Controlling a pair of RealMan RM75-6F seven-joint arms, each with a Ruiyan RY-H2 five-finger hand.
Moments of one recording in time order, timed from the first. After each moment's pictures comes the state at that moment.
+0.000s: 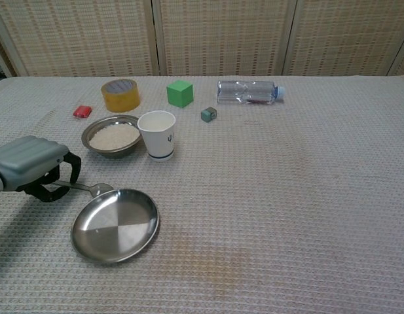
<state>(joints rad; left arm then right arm) -0.52 -1.65 -0.08 -1.27 1.21 1.08 0.53 0.11 -1.13 0.02 -1.64 -1.50 1.38 -0.10</state>
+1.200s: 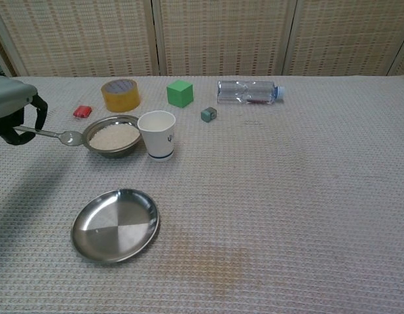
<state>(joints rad) -0.63 -1.43 -0.23 -1.61 0.82 1.15 0.96 0.11 -1.12 0.01 -1.65 -1.53 1.40 -0.11</state>
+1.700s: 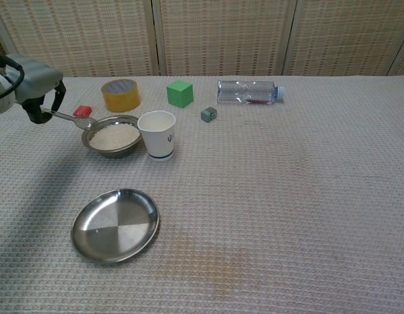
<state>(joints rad) -0.83 -1.51 -0.27 -1.48 0.56 1.16 1.19 0.11 -1.13 0.02 -1.64 -1.49 1.37 -0.11</state>
